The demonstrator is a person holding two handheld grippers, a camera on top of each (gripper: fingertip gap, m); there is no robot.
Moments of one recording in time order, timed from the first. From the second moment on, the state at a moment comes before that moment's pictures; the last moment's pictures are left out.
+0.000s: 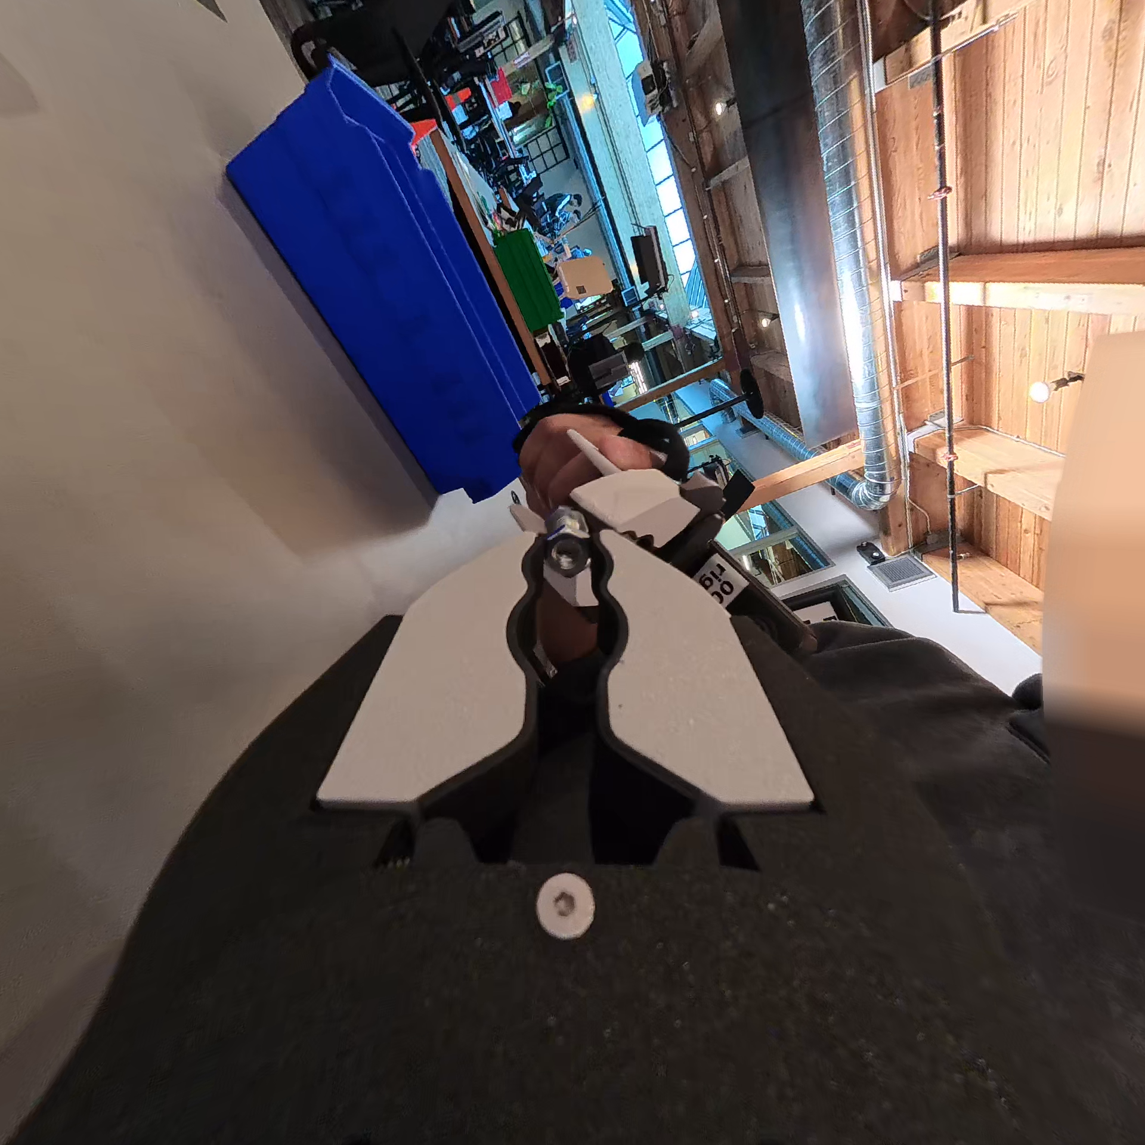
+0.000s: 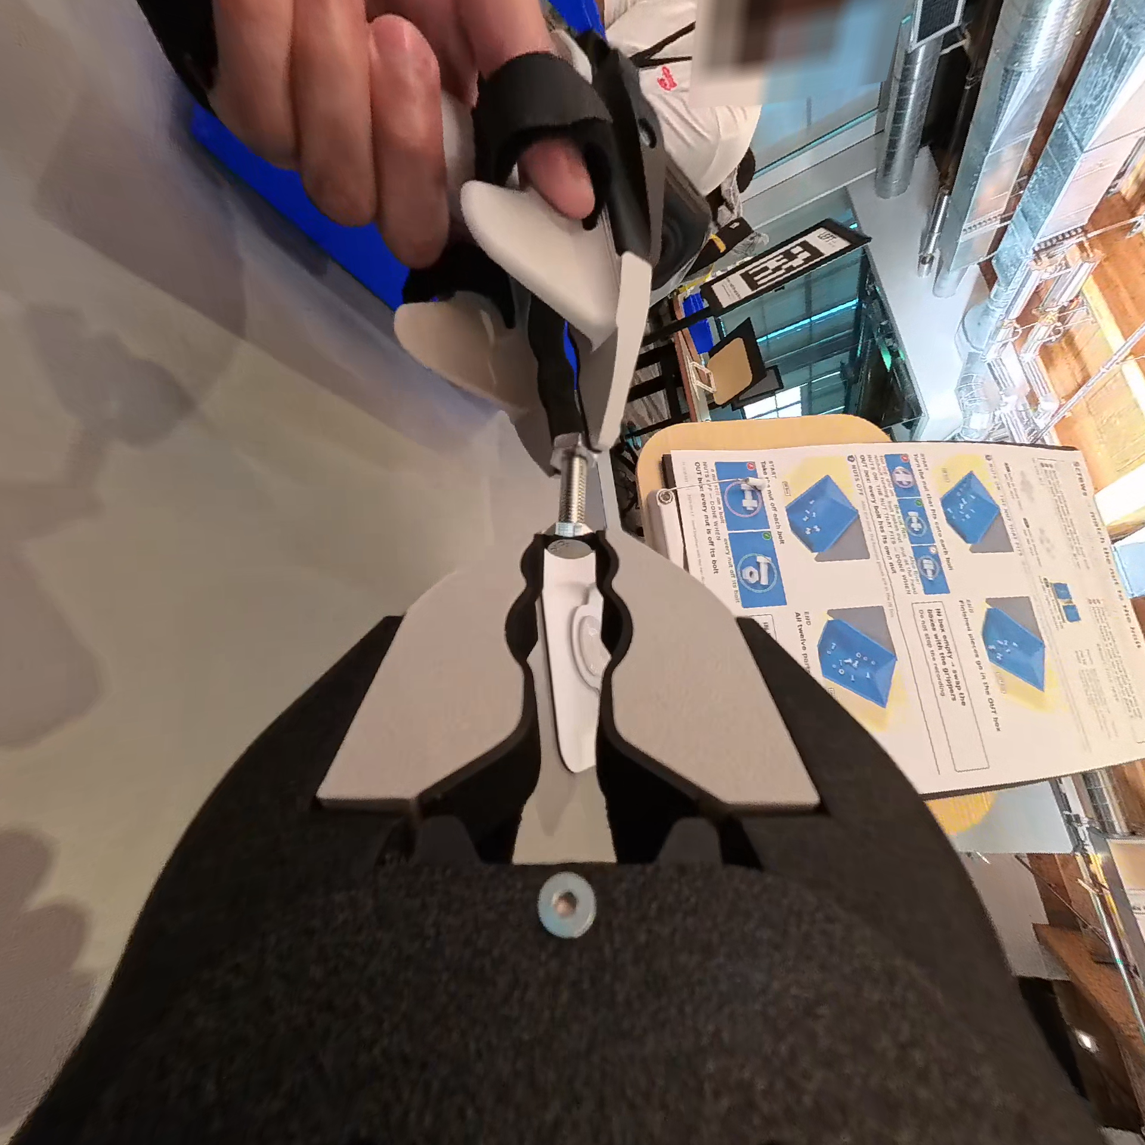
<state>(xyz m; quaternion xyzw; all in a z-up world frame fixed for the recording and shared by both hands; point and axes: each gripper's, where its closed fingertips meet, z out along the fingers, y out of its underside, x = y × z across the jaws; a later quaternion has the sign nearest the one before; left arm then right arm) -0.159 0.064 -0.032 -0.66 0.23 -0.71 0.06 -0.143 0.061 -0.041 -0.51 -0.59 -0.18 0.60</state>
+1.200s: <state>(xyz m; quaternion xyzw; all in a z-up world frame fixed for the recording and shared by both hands) -0.166 0.037 -0.020 -0.55 0.46 -0.65 0.27 -0.157 0.031 -0.027 -0.64 -0.24 0.60 0.40</state>
